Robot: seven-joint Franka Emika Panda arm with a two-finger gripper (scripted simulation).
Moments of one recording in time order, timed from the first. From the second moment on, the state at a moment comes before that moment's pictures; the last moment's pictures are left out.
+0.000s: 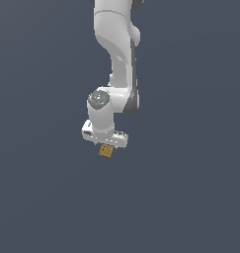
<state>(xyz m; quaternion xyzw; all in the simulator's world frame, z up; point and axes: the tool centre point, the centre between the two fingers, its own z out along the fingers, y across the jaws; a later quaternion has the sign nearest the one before) -0.014 -0.064 0.062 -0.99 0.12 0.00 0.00</state>
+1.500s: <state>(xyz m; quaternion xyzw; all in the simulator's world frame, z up) -0.015 -0.065 0.012 -0.99 0.12 0.00 0.00</state>
